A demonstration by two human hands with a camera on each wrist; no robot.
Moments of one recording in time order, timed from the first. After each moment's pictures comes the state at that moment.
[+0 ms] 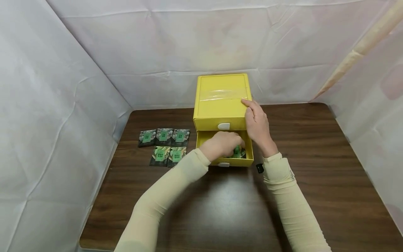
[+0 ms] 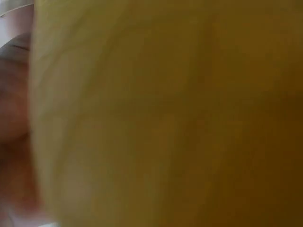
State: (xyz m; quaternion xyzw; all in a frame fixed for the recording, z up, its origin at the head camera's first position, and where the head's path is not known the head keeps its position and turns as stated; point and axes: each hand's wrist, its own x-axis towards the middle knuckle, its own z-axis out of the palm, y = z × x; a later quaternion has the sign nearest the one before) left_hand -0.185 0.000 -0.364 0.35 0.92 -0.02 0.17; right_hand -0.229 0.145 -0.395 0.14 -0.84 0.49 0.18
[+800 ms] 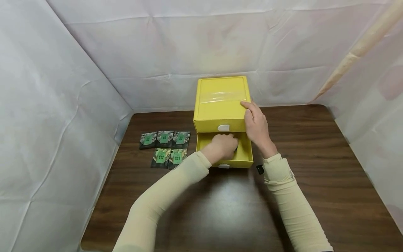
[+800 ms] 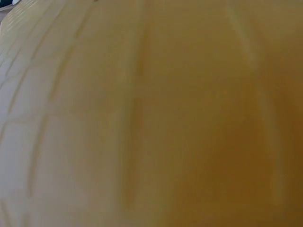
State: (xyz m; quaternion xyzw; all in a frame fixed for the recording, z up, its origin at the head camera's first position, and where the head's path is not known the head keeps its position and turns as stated) left_hand -0.187 0.004 -0.384 0.29 0.93 -0.12 0.16; right_hand -0.227 0.146 -0.394 0.13 -0.84 0.49 0.18
